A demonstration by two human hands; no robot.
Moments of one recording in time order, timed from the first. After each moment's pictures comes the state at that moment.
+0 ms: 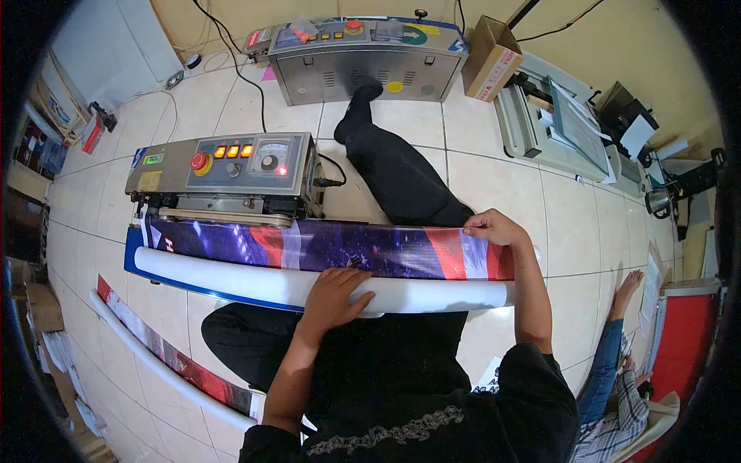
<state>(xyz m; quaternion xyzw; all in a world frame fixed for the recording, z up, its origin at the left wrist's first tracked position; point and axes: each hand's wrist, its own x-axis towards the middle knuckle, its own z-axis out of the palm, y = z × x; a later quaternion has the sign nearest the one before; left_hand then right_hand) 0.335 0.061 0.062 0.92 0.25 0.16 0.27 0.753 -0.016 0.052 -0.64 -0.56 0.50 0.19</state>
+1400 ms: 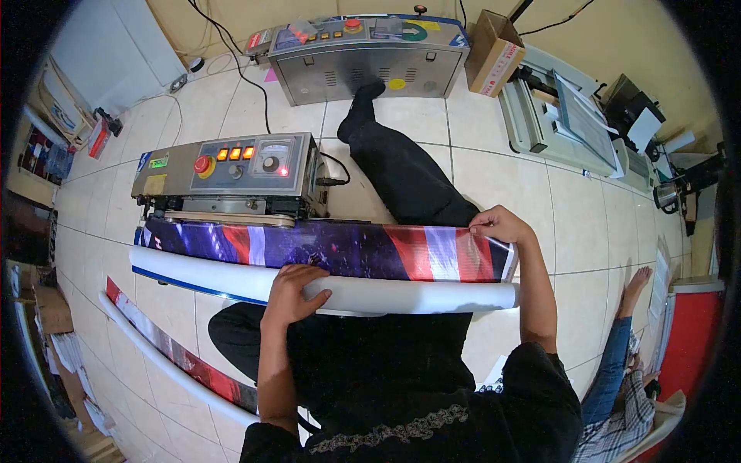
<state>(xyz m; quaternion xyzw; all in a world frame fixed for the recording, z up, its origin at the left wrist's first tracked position) 0.274 0.099 0.074 0.88 0.32 0.15 0.31 0.759 -0.020 0.046 -0.64 -0.53 0.52 0.22</state>
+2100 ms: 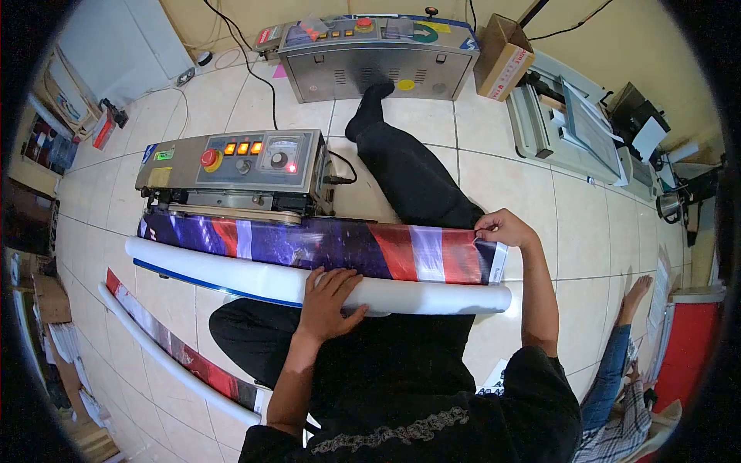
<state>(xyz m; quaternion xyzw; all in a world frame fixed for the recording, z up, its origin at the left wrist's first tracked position) 0.309 0.045 0.068 0.92 0.30 0.13 0.19 0.760 -0.020 0.039 -0.64 -0.53 0.50 0.23</state>
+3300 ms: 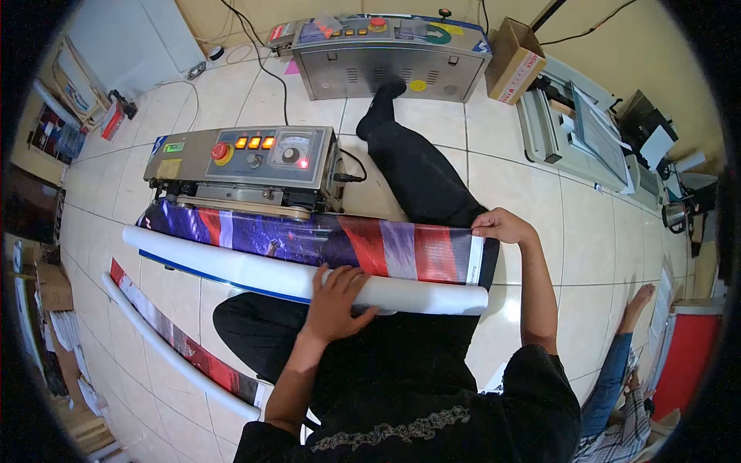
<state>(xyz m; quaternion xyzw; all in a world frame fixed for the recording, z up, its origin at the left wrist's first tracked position) 0.314 0.038 0.072 0.93 0.32 0.10 0.18 0.754 0.005 0.033 -0.58 -0.57 0.55 0.20</state>
